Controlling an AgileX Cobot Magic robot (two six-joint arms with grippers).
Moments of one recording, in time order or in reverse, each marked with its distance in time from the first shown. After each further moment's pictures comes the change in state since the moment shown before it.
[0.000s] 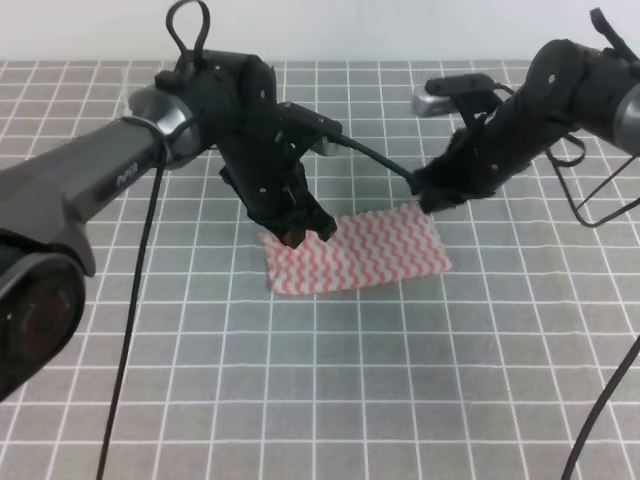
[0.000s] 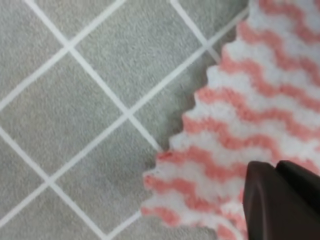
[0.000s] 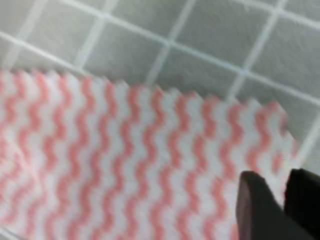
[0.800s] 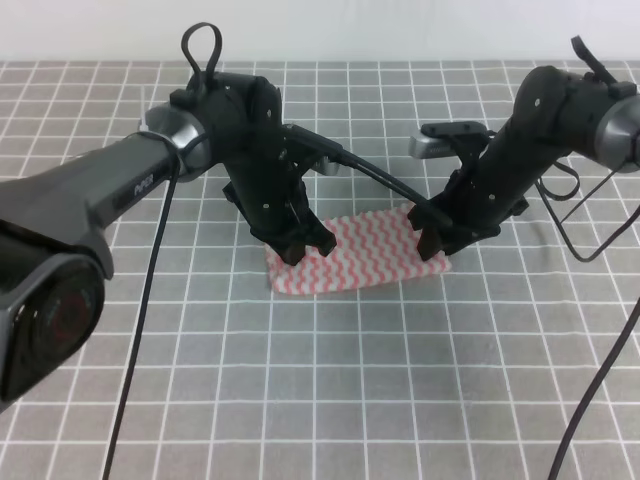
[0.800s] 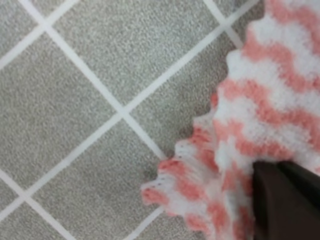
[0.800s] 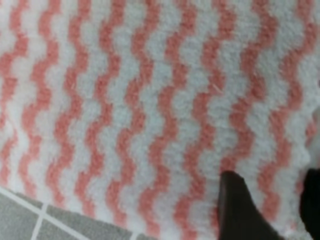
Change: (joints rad) left arm 0.000 0.080 0.000 -0.005 0.007 0.000; right arm -0.002 0.062 -0.027 -0.041 0.150 0.062
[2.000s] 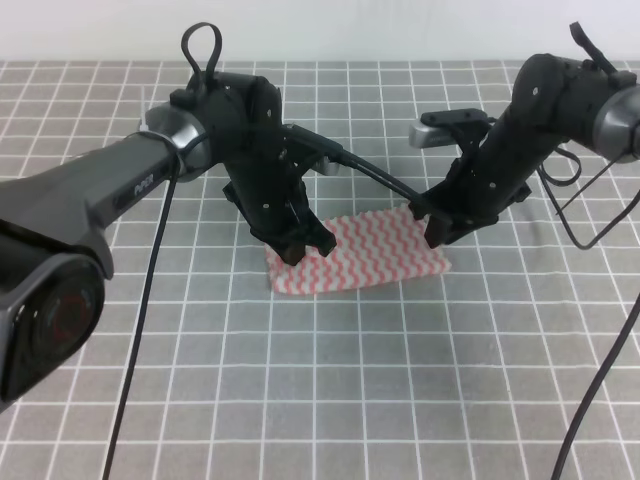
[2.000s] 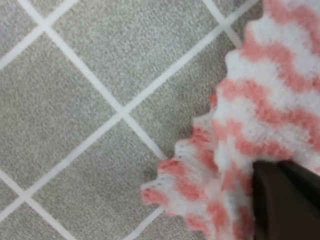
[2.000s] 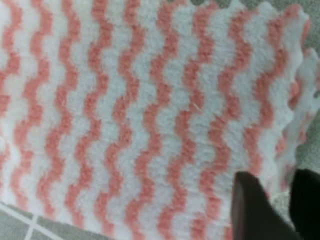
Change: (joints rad) left arm 0.000 0.000 -0.001 0.000 0.004 0.002; right arm -0.002 0.021 -0.067 -0.028 0.030 0.016
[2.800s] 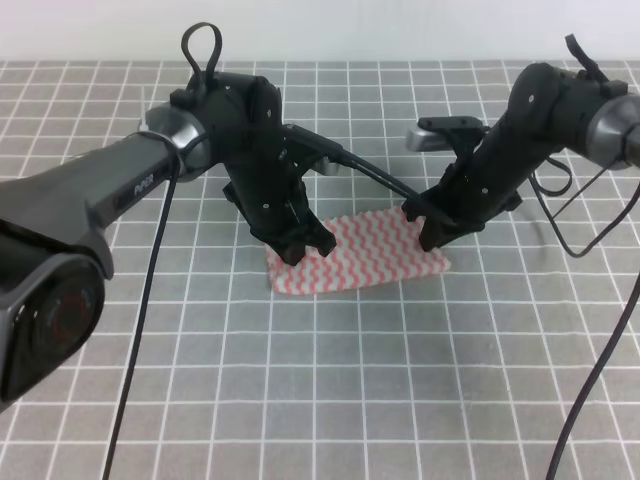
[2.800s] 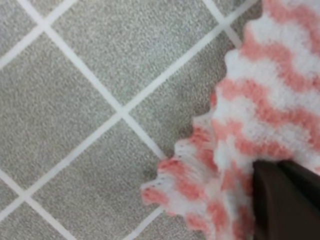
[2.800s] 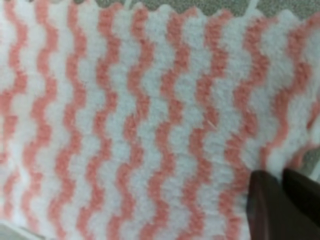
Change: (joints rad) left arm 0.000 -0.003 0.000 0.002 -0.004 0.002; right arm 0.000 0.014 -0.004 0.053 -0.020 -0.001
